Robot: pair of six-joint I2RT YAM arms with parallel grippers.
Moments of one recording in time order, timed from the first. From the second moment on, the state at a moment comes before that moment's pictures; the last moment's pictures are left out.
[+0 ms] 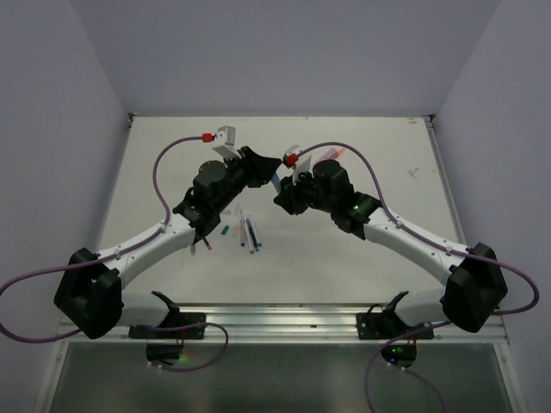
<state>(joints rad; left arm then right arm) -0.63 1.31 0.86 0.43 -0.02 -0.74 0.73 1.36 1.01 -0.08 -0.17 0.08</state>
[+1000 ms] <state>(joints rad) -0.64 1.35 1.01 0.23 -0.09 -0.65 0.74 1.38 0.96 0.11 -0.11 0.07</state>
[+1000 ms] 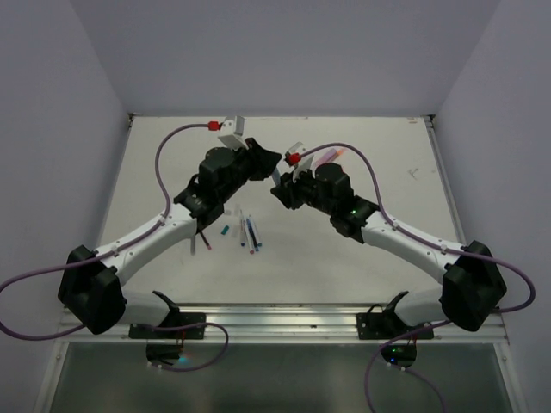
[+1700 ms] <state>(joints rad) -0.45 1.25 1.22 0.47 -0.12 -0.64 0.76 1.42 0.75 0.01 -0.11 0.16</state>
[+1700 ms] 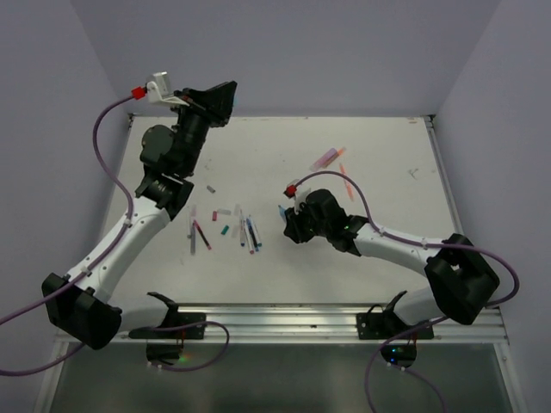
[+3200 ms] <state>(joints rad) -0.37 1.84 1.08 0.03 0.16 -0.58 0.90 1.86 1.13 -0.20 0.12 0.57</state>
